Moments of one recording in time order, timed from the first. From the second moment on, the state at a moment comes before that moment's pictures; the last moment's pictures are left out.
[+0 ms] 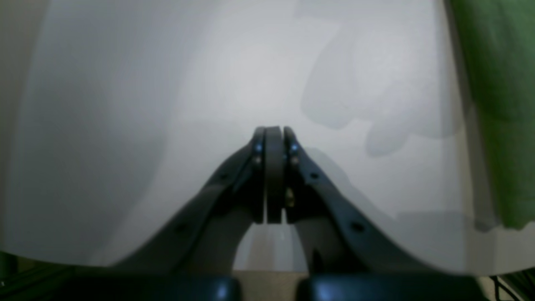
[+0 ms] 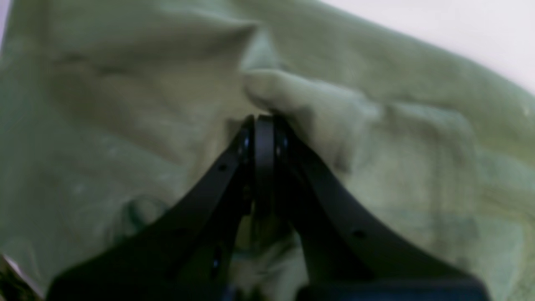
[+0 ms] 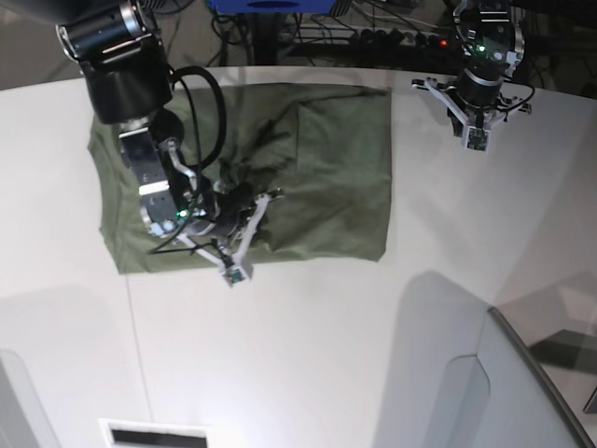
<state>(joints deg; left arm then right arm) 28.3 -6.9 -17.9 90.2 9.3 -13.7 19.1 12.1 -0.9 -12.7 58.4 8.1 16.9 -38.0</state>
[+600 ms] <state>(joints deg) 27.4 -6.8 -17.9 89.5 9.3 -13.6 19.1 8.5 2.5 -14.5 70.7 7.4 16.5 -40.9</state>
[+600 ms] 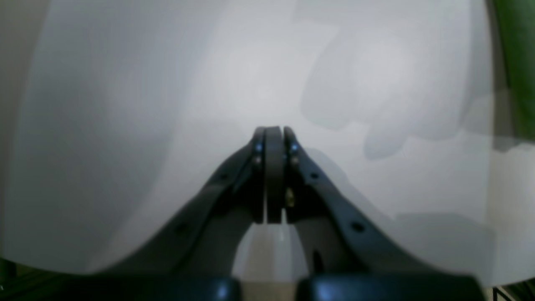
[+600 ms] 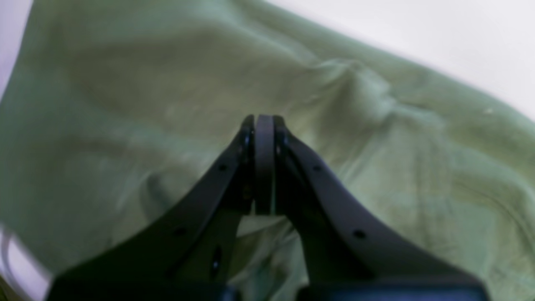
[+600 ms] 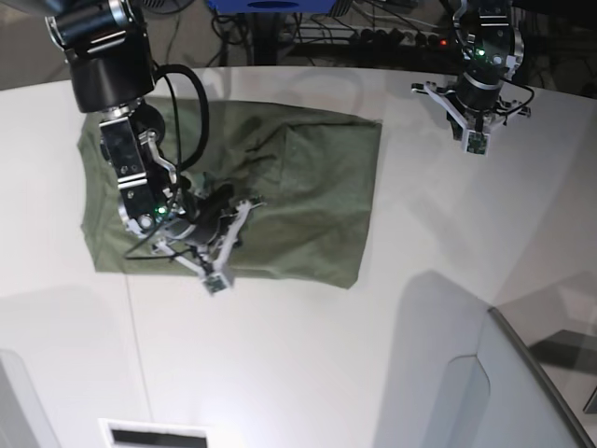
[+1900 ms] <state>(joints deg) 26.5 -7.0 -17.8 87.4 9.3 -13.6 19.1 7.9 3.0 -30.0 72.1 7.6 16.3 -50.2</state>
